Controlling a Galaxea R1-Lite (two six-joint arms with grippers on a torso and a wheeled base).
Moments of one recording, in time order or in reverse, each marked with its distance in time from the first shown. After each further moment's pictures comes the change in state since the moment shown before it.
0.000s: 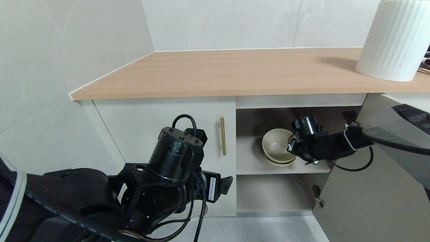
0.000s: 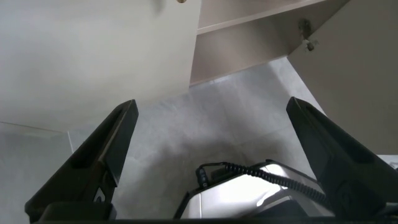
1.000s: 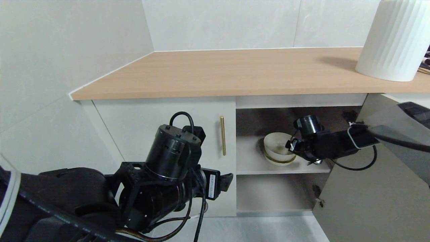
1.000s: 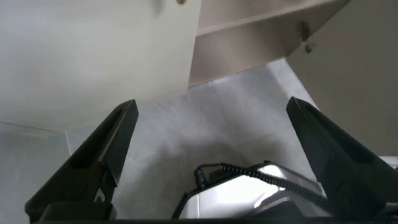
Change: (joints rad) left arm 0.000 -0.014 0.000 -0.019 -0.001 -0.015; right arm -0.006 -0.034 0.013 0.047 0.019 -0.013
